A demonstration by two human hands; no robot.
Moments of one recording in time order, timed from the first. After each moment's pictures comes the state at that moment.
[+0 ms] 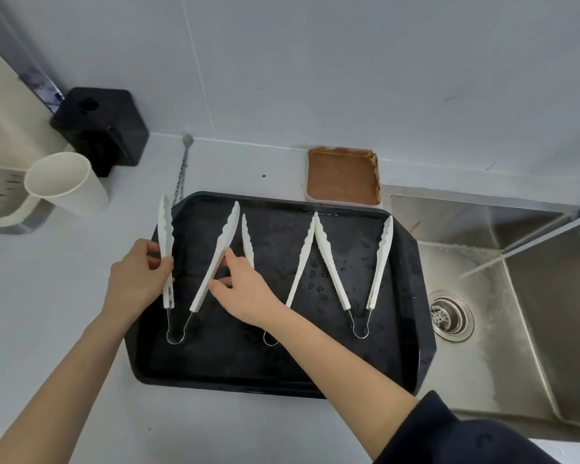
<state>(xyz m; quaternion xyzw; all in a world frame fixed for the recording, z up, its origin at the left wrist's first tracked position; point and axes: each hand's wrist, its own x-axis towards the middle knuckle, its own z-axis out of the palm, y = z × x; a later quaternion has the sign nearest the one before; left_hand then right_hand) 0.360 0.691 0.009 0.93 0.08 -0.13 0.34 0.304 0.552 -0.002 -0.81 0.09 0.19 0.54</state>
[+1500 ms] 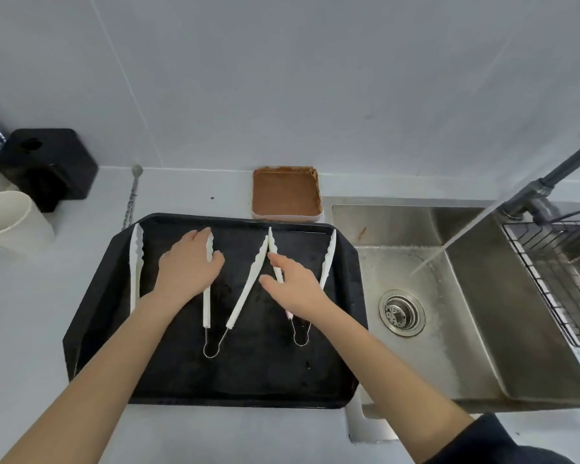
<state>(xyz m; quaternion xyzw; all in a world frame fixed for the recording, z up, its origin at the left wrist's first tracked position) 0.344 0.566 0.031 0.96 -0.15 -0.16 0.18 0.242 0.433 0.039 -0.85 0.21 0.13 0.47</state>
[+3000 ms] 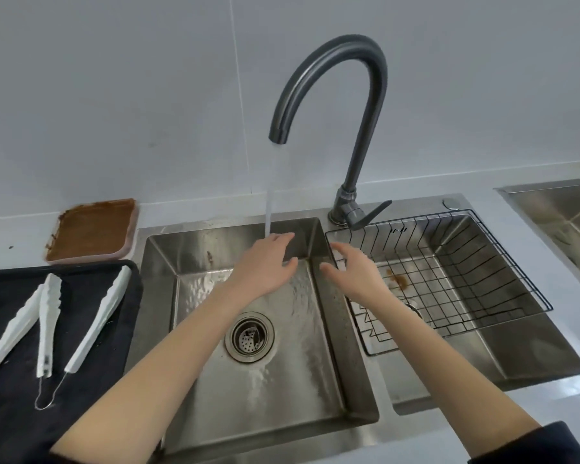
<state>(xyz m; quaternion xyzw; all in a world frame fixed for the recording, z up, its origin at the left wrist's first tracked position) 0.151 0.158 0.064 0.88 -0.41 -0.20 0.16 0.045 0.044 0.057 -0.86 0.34 0.01 0.39</state>
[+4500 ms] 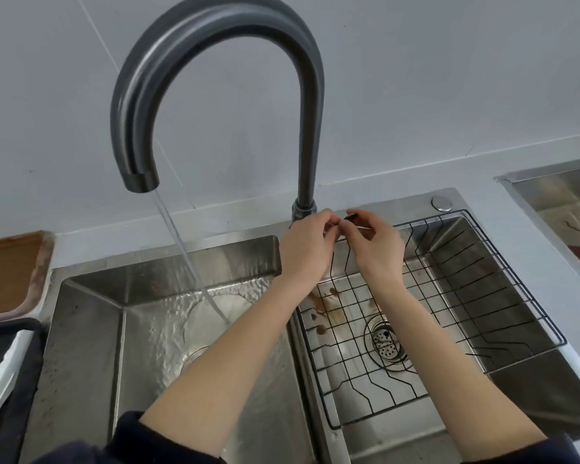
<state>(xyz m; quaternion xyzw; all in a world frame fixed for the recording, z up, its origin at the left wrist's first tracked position) 0.144 -0.028 0.037 0.86 -0.35 -0.14 0.34 0.074 -0.093 0.032 -0.73 0.45 -0.23 0.47</state>
